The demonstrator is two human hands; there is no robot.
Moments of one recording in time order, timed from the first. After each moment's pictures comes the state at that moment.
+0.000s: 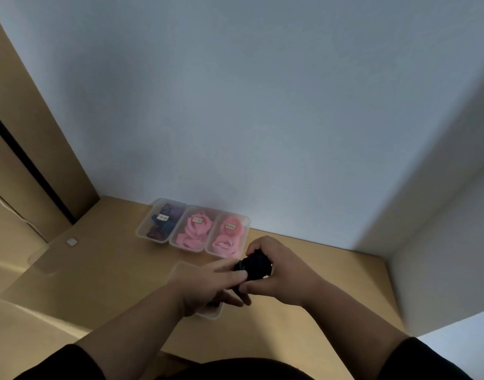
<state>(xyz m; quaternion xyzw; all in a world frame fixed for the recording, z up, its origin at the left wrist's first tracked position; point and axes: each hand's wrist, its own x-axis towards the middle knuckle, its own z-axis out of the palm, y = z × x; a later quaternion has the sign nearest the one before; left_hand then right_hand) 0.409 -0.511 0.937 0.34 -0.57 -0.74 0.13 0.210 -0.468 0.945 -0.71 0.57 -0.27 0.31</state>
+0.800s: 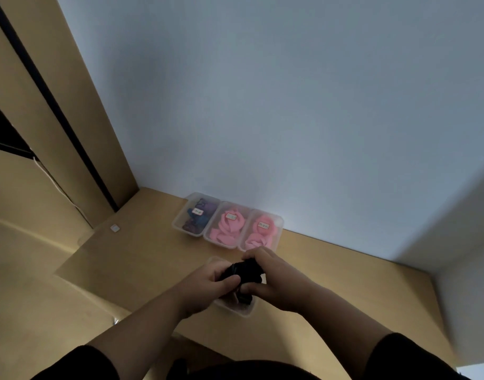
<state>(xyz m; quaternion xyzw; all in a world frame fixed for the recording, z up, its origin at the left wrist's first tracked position) 0.485 -0.531 0.885 0.41 -0.62 -0.64 0.19 0.273 -0.506 0.901 -0.77 0.53 -0.18 0.30</state>
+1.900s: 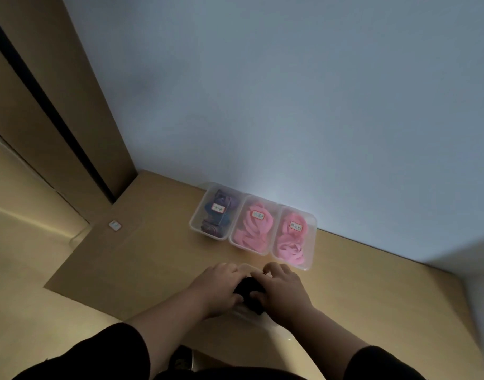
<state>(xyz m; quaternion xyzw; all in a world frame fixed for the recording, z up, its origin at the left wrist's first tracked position) 0.537 -0.645 0.782 0.38 -0.89 -0.24 -0.06 0.352 -0.578 0.792 -0.73 0.66 0.03 0.17</state>
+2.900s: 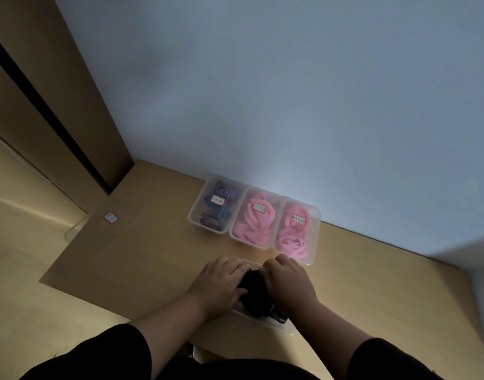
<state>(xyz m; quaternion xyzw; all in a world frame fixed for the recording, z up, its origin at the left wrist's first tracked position) 0.544 -0.633 0.750 0.35 -0.92 -0.12 0.12 0.346 -0.588 0.783 -0.70 0.71 -0.04 0.11</state>
